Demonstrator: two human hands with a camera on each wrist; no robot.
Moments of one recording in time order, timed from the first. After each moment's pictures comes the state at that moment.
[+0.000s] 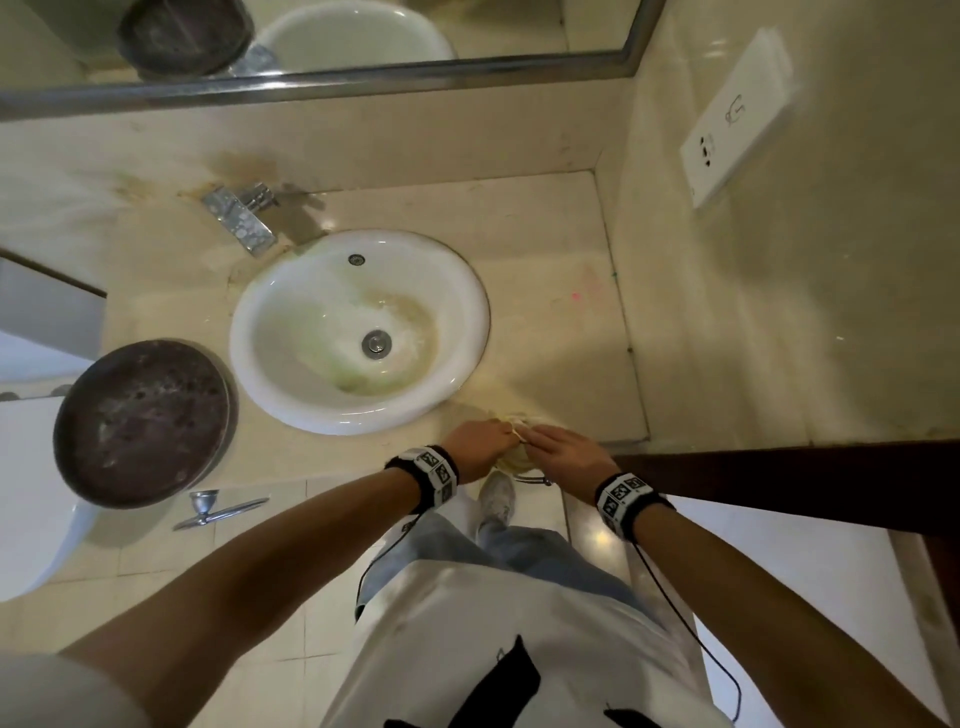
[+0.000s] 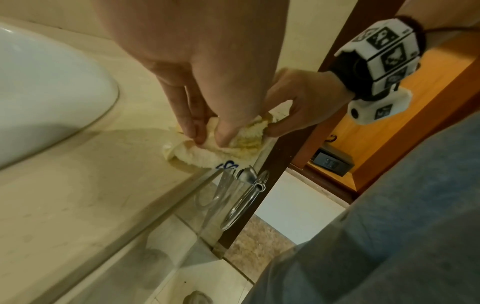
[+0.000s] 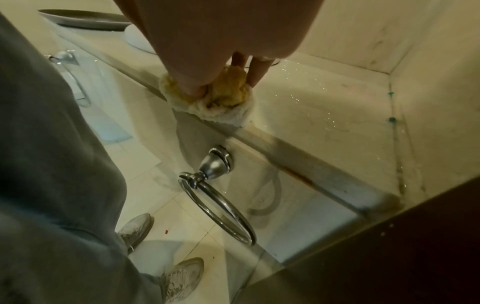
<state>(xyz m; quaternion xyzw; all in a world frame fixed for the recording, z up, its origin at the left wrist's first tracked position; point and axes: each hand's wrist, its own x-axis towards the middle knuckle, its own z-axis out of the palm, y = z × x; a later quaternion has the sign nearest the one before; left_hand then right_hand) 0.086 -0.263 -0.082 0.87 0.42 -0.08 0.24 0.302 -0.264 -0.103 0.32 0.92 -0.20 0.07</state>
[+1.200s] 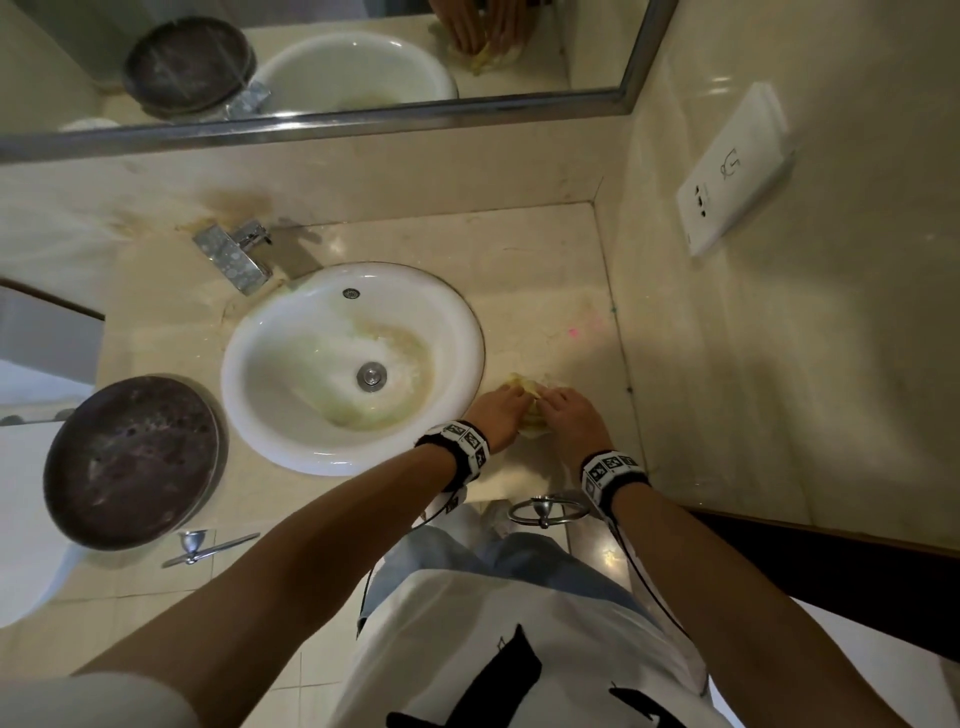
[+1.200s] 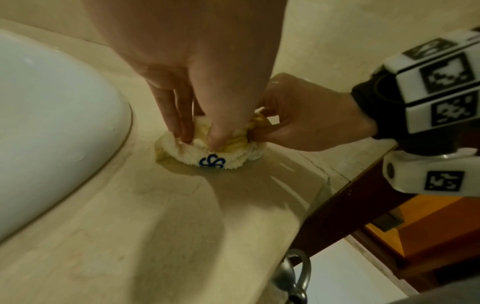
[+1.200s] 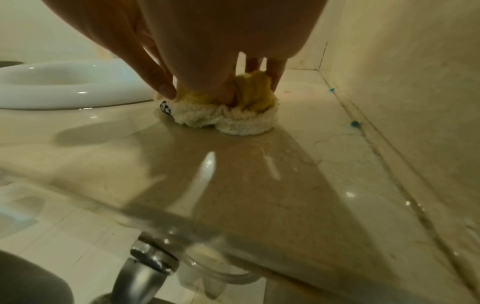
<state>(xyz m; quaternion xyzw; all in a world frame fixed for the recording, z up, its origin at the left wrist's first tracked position) 0.116 -0.156 -0.078 0.79 0.53 -0.04 0.30 0.288 -0.161 -0.095 0.48 0.86 -0.17 0.05</state>
